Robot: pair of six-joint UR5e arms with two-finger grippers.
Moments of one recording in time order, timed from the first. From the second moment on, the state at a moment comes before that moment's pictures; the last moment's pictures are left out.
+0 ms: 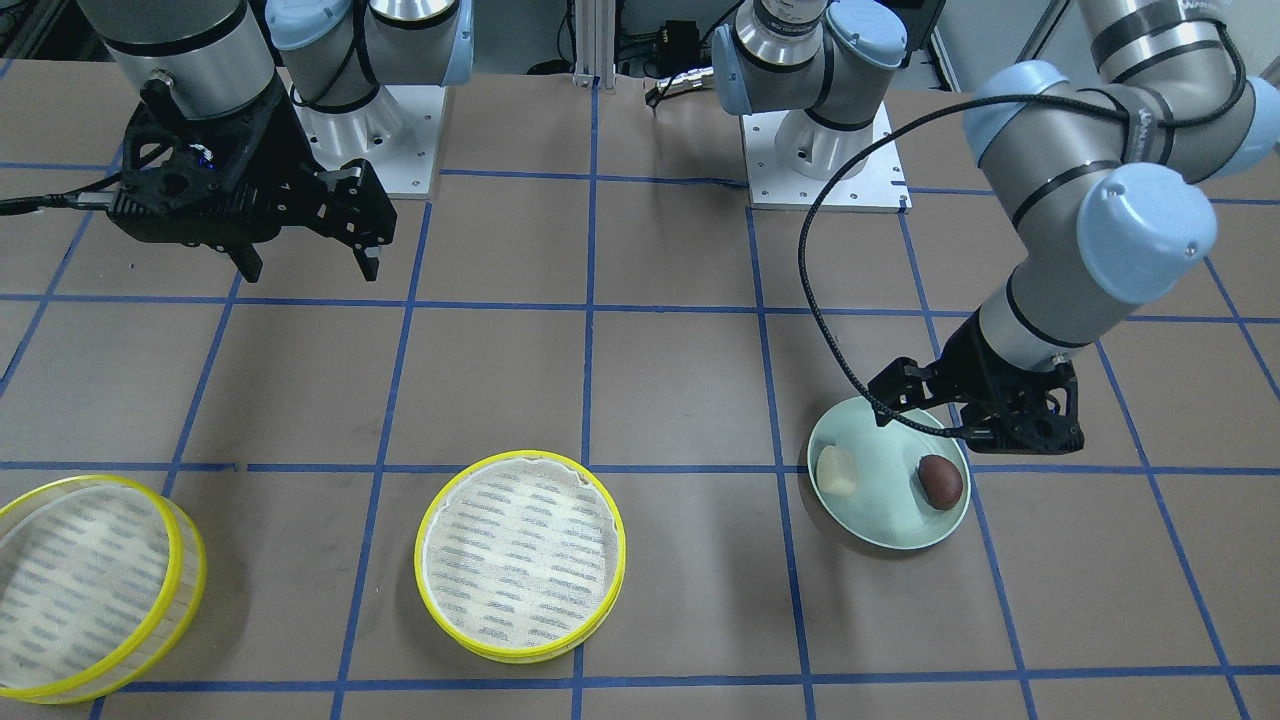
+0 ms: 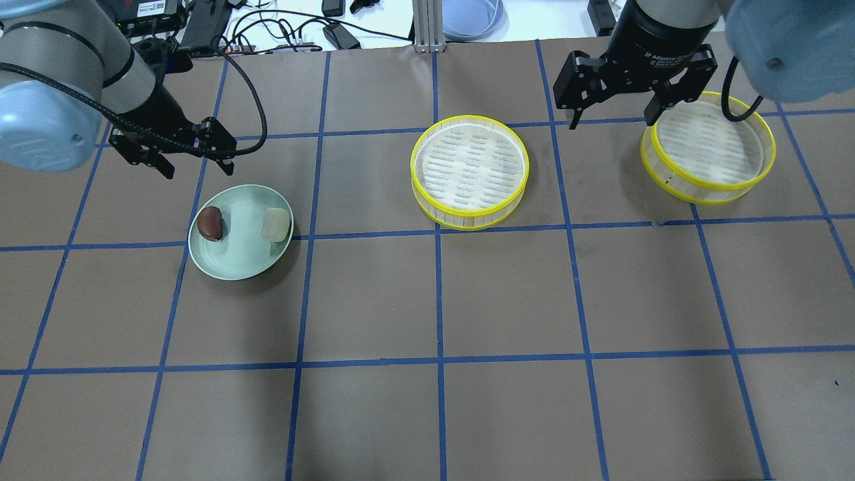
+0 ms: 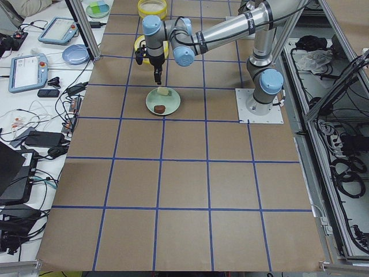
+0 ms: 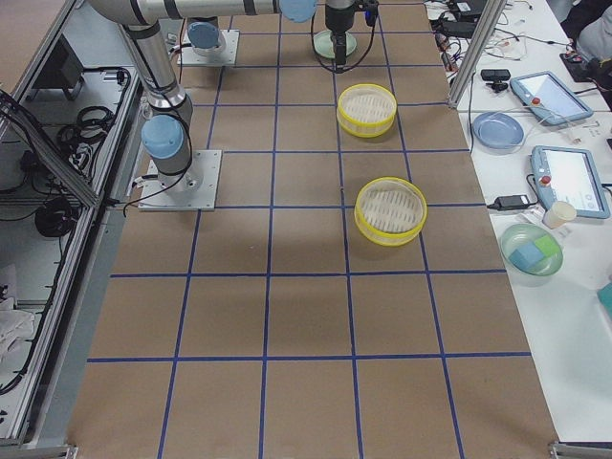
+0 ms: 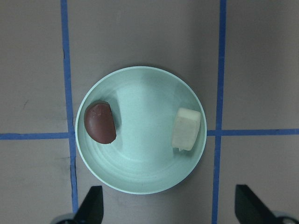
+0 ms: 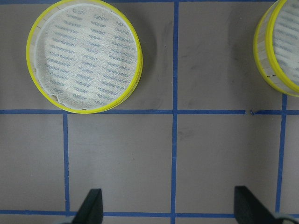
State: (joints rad) left arm -1.38 -1.81 -1.70 -1.25 1.51 0.19; right arm 1.61 -1.53 1.50 -1.61 -1.55 0.03
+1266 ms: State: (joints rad) left arm -1.38 -2.05 -1.70 -1.16 1.40 0.24; right arm 1.59 -1.53 1.50 -1.65 -1.55 0.02
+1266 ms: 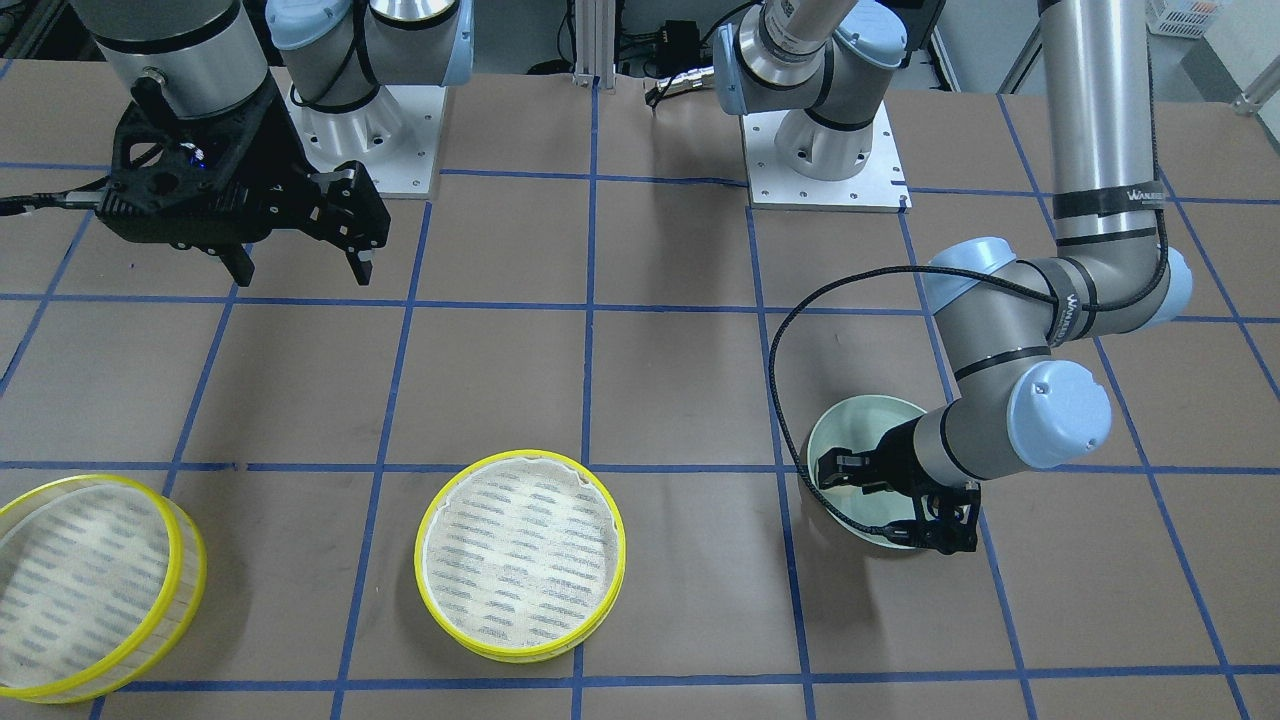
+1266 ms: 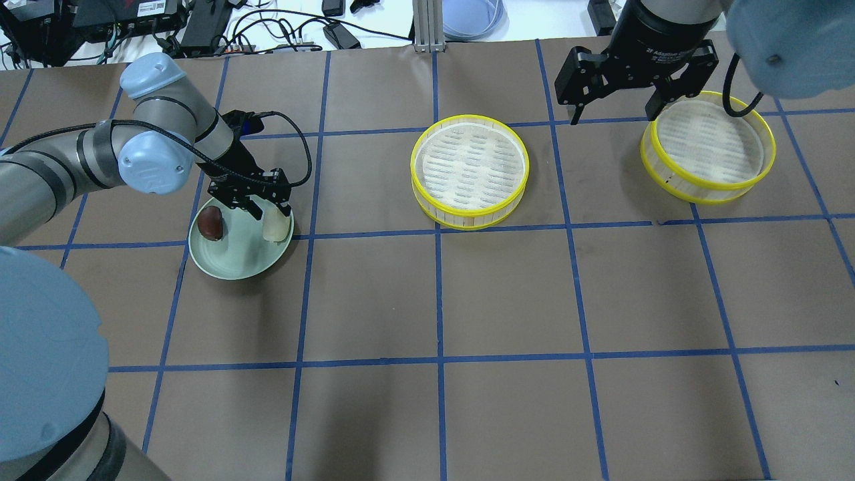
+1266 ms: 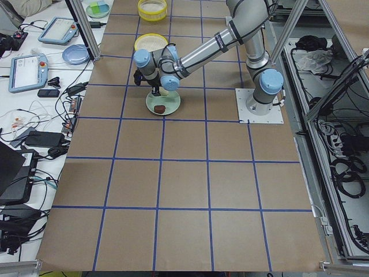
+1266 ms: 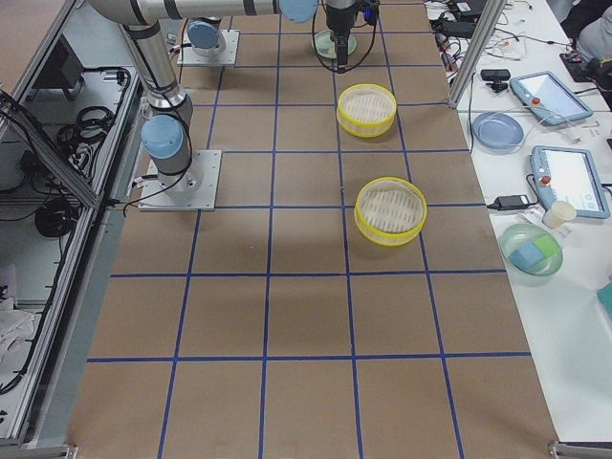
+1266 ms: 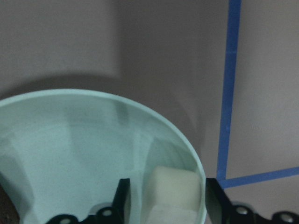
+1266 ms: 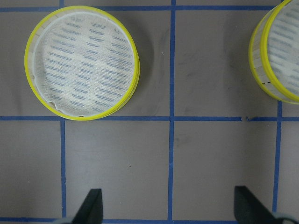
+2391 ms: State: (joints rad) left arm -1.52 -1.96 -1.51 -1.06 1.22 -0.09; right arm 1.07 -1.28 1.49 -1.83 -1.53 -0.54
